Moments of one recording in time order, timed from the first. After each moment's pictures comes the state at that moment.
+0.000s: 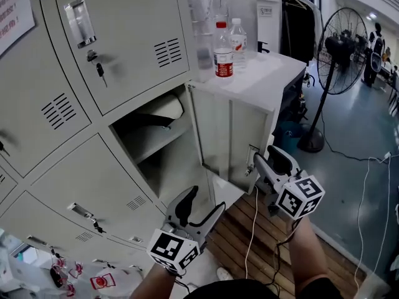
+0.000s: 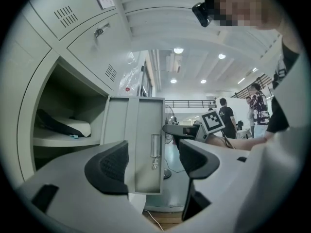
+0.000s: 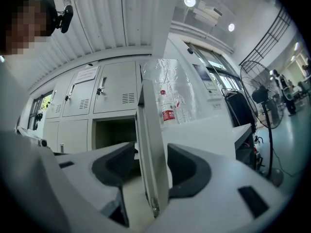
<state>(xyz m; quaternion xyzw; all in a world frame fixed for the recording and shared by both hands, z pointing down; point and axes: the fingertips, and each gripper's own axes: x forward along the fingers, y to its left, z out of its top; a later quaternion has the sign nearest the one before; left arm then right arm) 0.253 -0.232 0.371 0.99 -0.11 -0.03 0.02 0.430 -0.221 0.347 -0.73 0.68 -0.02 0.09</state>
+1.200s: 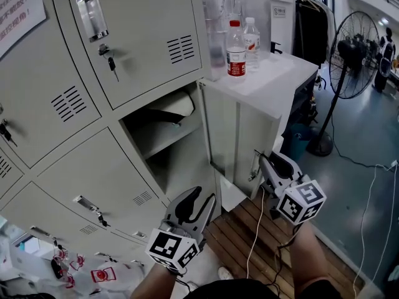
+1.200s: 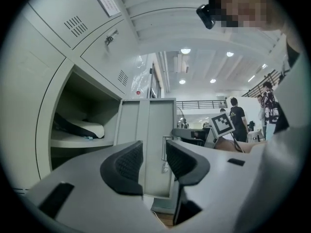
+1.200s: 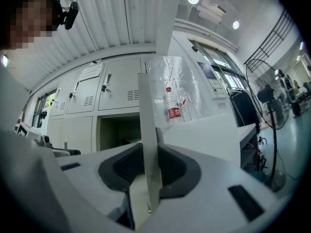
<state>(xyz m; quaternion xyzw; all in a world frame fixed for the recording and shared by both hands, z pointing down) 0.234 -0.251 0.367 0.98 -0.17 -0.04 0.03 0.414 -0.231 0.350 -0.71 0.70 -0.02 0.08</state>
